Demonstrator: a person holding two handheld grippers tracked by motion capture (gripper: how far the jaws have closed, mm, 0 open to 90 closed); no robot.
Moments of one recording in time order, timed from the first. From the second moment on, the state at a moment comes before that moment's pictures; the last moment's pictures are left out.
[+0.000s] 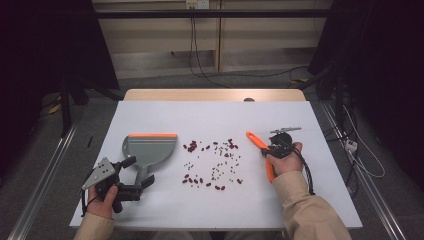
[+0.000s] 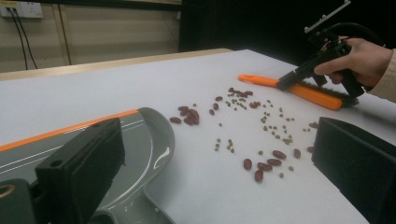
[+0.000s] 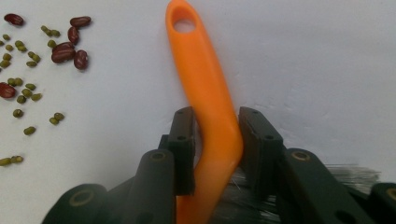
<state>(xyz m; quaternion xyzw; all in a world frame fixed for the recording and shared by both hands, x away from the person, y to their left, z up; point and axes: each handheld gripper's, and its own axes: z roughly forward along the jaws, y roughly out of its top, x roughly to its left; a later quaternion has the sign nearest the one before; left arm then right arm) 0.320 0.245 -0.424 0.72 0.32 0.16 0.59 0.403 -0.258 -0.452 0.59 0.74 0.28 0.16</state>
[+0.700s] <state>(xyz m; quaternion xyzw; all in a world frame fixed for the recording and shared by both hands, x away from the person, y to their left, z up) 0.320 0.246 -0.426 0.72 0.32 0.16 0.59 0.405 -0.266 -0.447 0.60 0.73 0.30 0.14</state>
